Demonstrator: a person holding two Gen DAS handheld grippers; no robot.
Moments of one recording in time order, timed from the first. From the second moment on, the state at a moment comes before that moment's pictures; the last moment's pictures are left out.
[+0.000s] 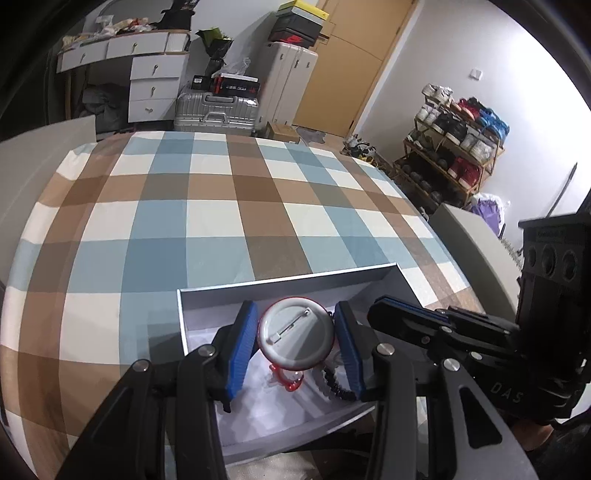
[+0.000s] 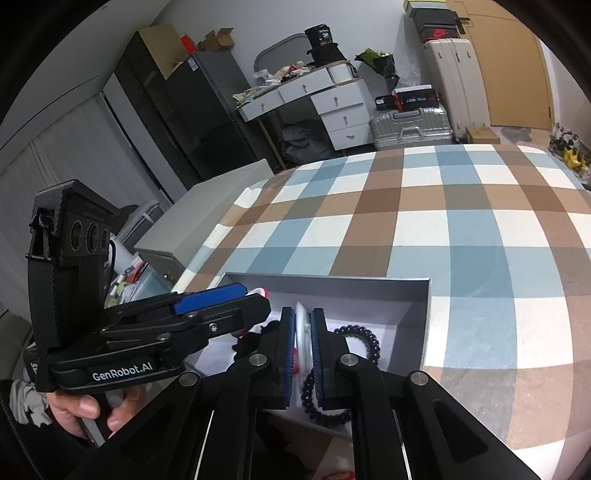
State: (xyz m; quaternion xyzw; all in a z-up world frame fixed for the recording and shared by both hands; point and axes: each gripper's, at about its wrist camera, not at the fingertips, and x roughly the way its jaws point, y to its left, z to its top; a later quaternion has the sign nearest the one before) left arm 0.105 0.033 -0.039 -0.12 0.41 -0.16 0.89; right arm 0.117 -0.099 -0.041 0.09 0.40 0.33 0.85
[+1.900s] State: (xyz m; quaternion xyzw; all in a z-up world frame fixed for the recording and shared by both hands) left arm -0.026 0.030 -0.055 -0.05 0.35 -0.03 0.94; right arm -0.039 -0.176 -0.038 0.08 0.33 0.21 0.92
